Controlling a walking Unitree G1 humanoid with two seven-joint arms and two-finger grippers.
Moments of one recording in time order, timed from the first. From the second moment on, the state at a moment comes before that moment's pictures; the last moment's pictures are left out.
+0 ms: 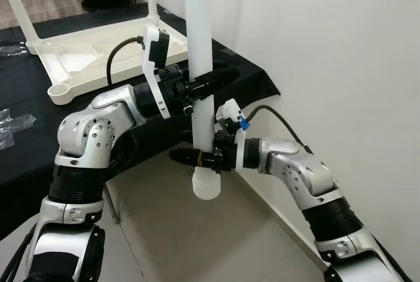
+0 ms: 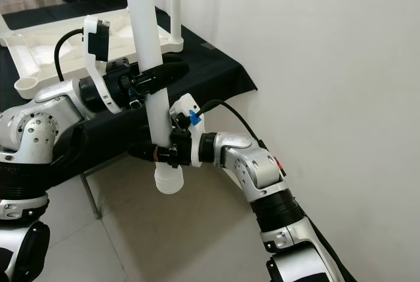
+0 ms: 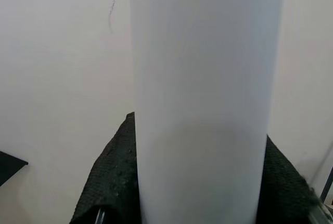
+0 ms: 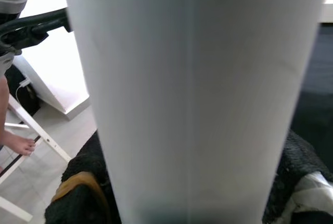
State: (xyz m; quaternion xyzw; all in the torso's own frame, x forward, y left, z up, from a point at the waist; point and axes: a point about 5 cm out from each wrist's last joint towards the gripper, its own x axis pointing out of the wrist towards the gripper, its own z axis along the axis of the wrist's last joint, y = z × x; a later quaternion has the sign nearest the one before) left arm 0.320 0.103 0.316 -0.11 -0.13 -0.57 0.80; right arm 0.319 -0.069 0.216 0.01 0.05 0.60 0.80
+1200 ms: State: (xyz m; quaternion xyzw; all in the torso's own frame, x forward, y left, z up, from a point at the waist) left arm 0.325 0.108 0.320 -0.11 -0.15 -0.54 0.82; right arm 0.326 -0.055 0.235 0.01 0.03 0.60 0.80
